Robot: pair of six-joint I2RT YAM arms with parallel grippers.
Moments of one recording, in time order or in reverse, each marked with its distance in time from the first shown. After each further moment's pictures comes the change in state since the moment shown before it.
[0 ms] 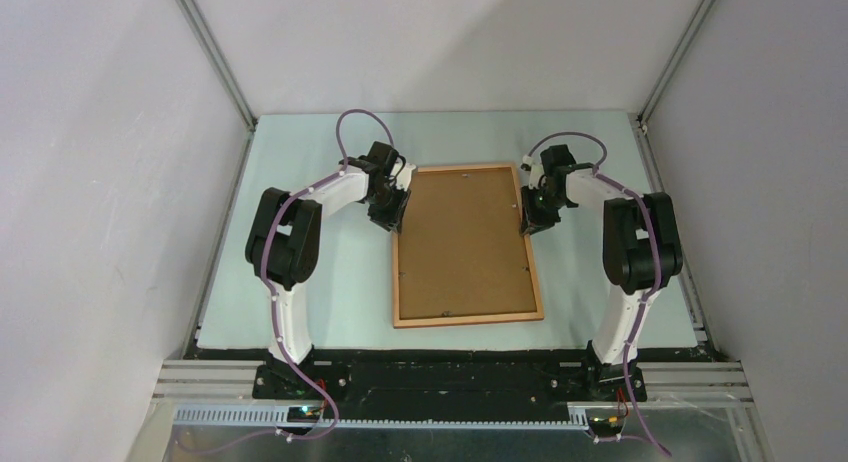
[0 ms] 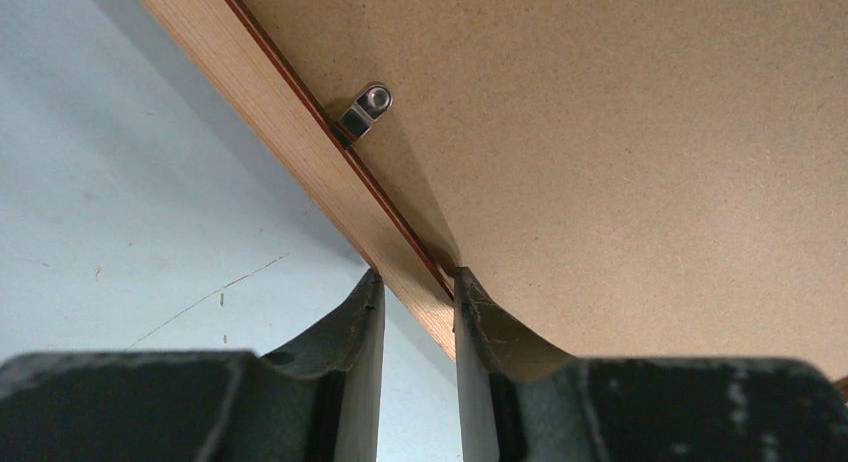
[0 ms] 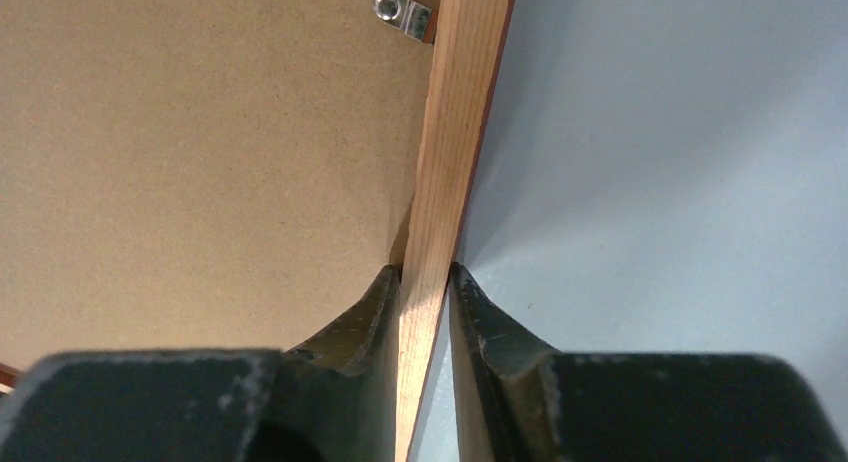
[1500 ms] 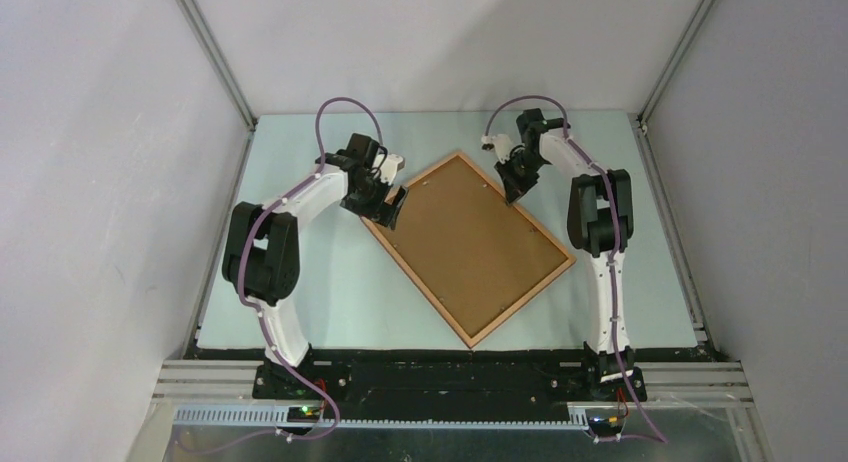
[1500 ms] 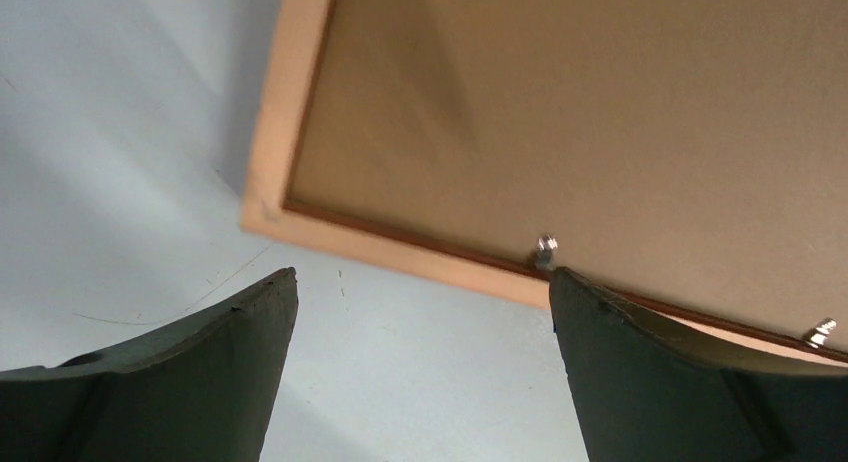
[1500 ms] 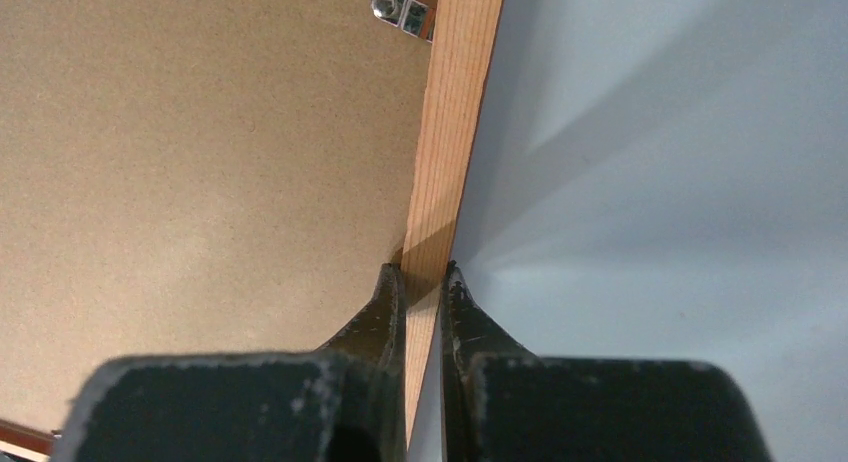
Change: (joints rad) left arm 0.062 -0.159 -0.053 -0.034 -0.049 0.152; right arm 0.036 0.438 0.733 -0.400 -0.077 -0.571
